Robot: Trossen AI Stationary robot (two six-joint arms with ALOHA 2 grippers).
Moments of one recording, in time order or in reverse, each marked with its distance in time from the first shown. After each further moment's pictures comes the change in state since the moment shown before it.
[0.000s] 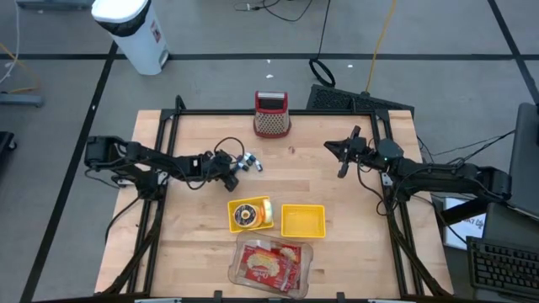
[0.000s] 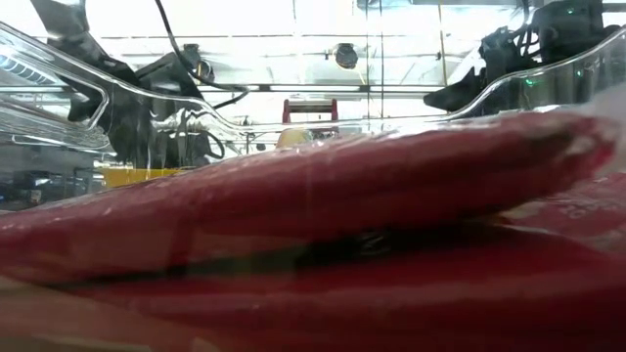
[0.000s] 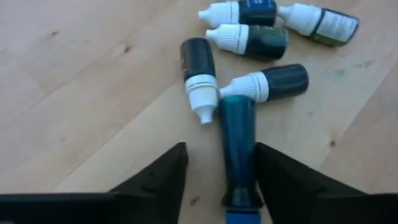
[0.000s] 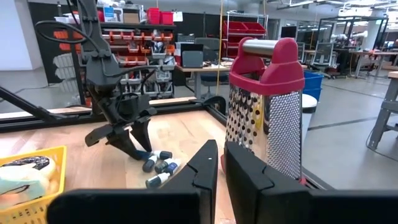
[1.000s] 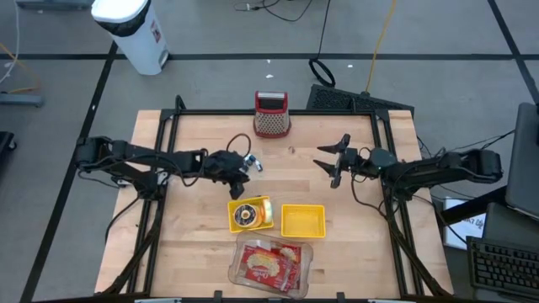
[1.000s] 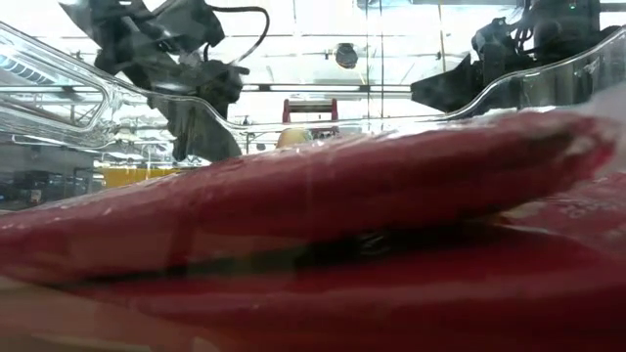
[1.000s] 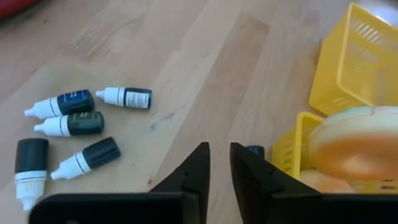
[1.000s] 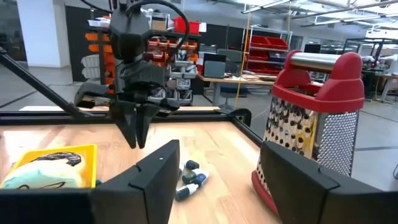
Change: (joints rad) left arm -0.066 -0.116 0.217 -0.131 0.275 0.126; right arm 0.206 0.254 0.000 0.299 0.109 -0.070
